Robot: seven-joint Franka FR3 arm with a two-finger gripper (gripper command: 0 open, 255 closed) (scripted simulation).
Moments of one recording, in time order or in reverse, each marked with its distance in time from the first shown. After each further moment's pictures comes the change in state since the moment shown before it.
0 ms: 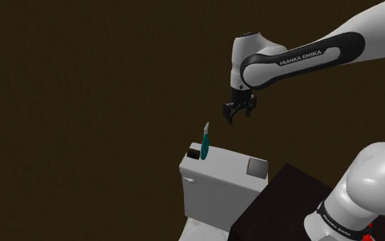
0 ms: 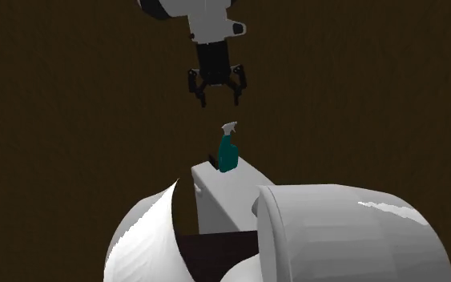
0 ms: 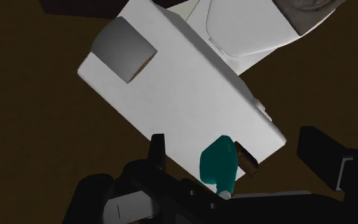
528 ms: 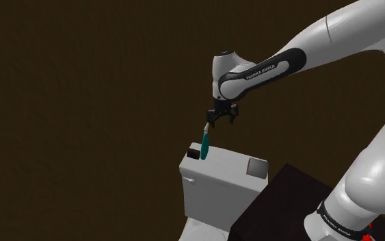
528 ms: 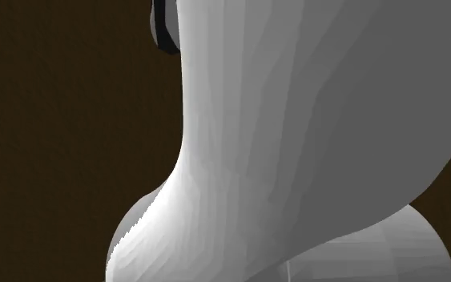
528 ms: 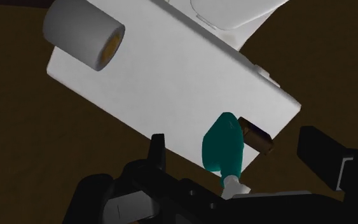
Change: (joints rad) arm -0.031 0.310 0.030 0.147 -0.053 0.159 0.242
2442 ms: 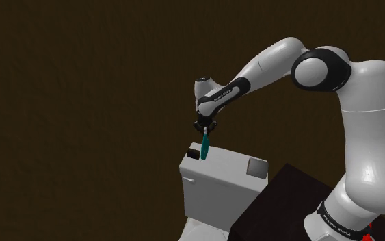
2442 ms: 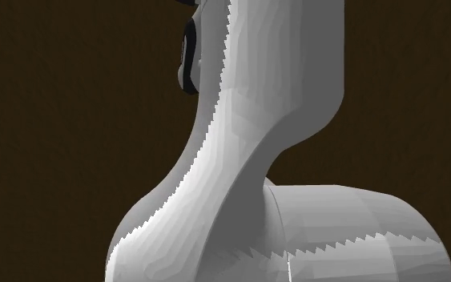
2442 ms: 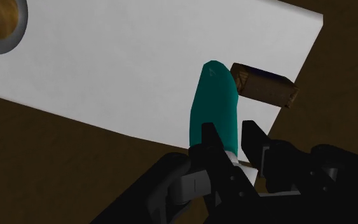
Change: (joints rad) arm 0.015 0.543 -0.068 0.391 -0.087 0.153 0.310
